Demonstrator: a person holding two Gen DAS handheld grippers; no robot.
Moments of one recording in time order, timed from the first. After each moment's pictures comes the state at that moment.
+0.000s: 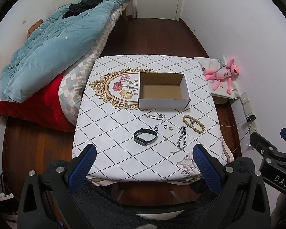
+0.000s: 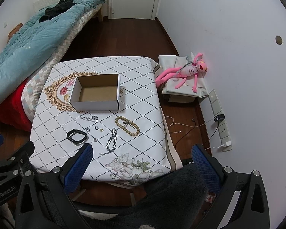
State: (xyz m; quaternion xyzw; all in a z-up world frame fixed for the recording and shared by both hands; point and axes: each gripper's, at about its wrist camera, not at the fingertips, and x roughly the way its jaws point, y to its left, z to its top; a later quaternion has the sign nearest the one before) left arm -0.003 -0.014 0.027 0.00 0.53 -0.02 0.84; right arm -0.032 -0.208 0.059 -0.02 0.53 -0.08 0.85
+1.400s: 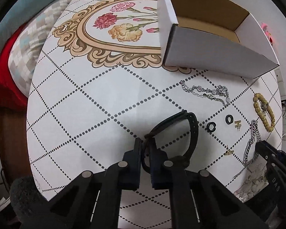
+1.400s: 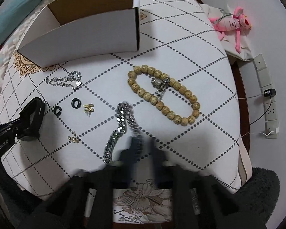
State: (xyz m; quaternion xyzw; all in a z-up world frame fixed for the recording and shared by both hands) left arm 0.102 0.018 -0.232 0.01 0.66 -0.02 0.75; right arm 0.055 -0.184 -0.218 0.02 0.65 -0.03 0.75
